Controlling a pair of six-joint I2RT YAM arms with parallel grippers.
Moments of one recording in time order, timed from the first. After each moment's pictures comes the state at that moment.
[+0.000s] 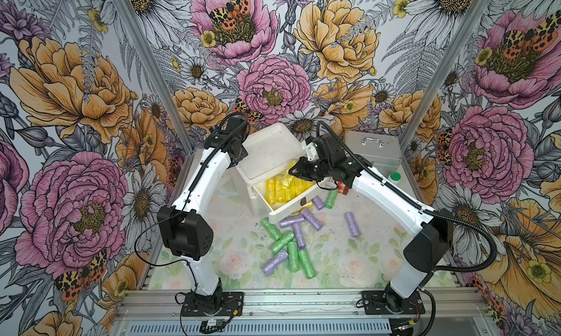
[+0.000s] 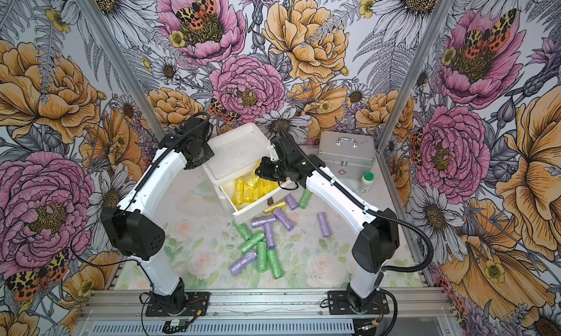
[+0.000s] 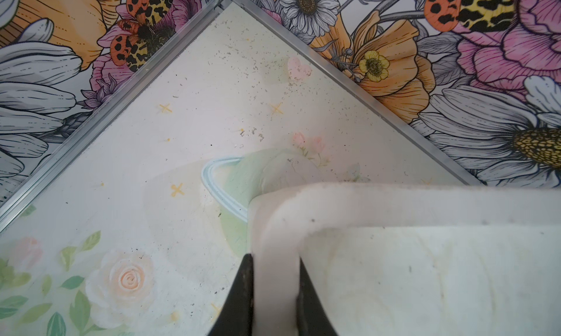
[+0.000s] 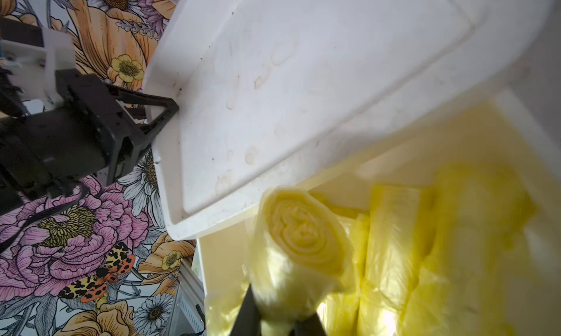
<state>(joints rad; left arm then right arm) -0.25 1.80 1.89 -1.14 -0.41 -0.81 0.63 1.74 1.70 -0.67 -0.34 0.70</state>
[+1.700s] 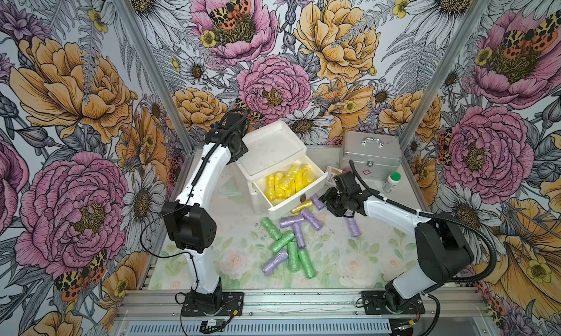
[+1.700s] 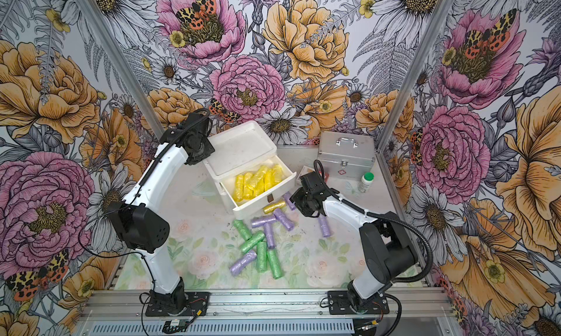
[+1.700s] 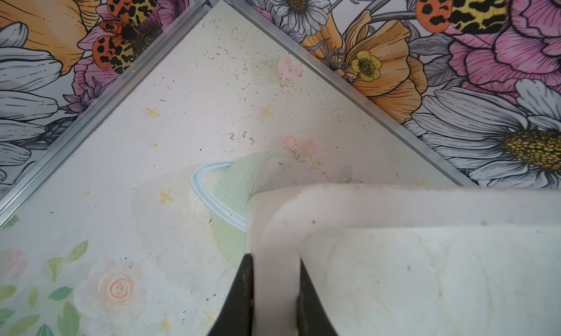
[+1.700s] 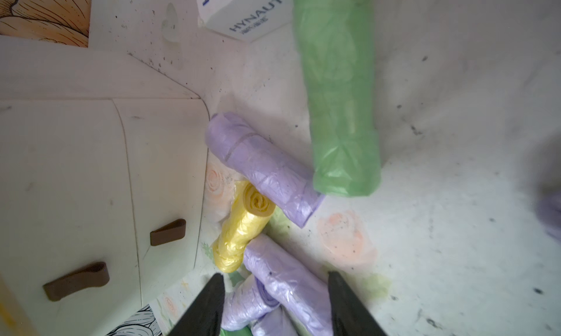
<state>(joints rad) -0.21 1.88 2.01 -1.17 -0.37 -0.79 0.45 1.62 1.01 -0.35 -0.19 1.19</state>
